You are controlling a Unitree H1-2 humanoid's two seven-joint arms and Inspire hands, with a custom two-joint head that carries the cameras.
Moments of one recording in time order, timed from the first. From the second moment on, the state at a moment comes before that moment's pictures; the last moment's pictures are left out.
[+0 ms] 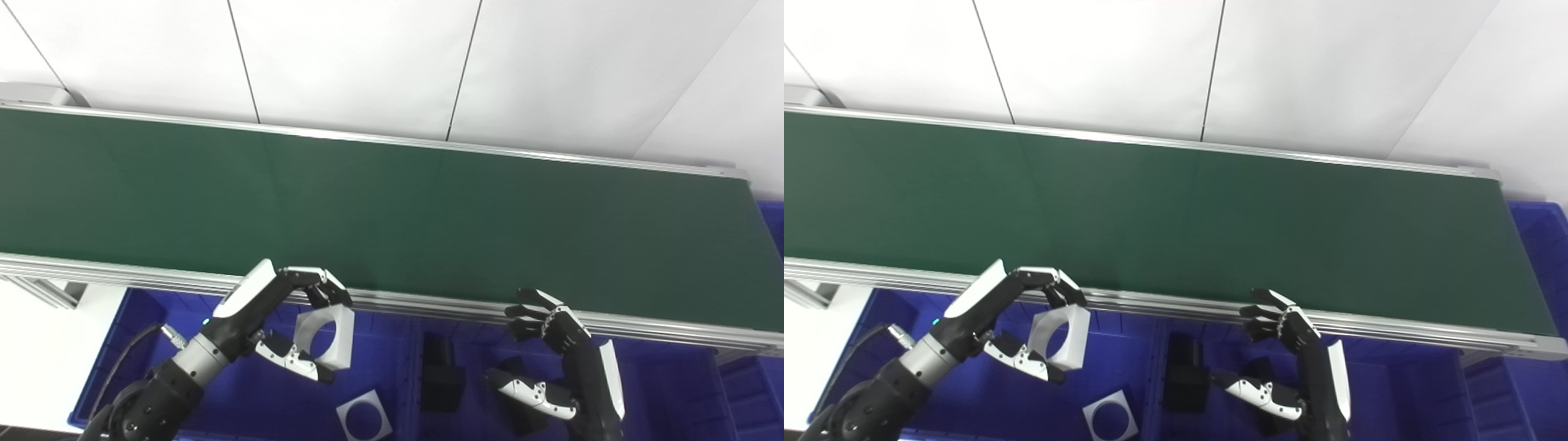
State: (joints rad) left arm 0.25 0.38 -0.21 -0.17 0.33 -0.33 -0.24; right arm 0.41 -0.11 0.15 -0.15 -0.15 -0.39 -0.01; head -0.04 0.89
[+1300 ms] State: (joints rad) left arm 0.27 0.43 -0.31 -0.17 0.43 -0.20 -0.37; right arm 0.43 -0.09 0.15 -0.18 -0.19 -0.36 -0.01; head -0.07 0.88
